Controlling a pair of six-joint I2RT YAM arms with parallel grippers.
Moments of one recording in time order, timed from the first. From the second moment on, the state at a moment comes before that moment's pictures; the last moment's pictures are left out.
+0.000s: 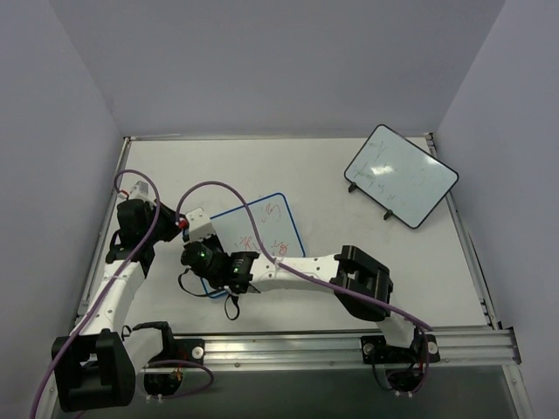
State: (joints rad) left arm 0.06 1.05 0.62 -0.09 0.31 -0.74; right arm 1.30 2.07 1.58 -0.06 0.71 0.39
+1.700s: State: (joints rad) left arm 0.04 1.04 0.62 -0.09 0.29 -0.74; right arm 1.18 1.88 1.32 -0.02 0.70 0.44
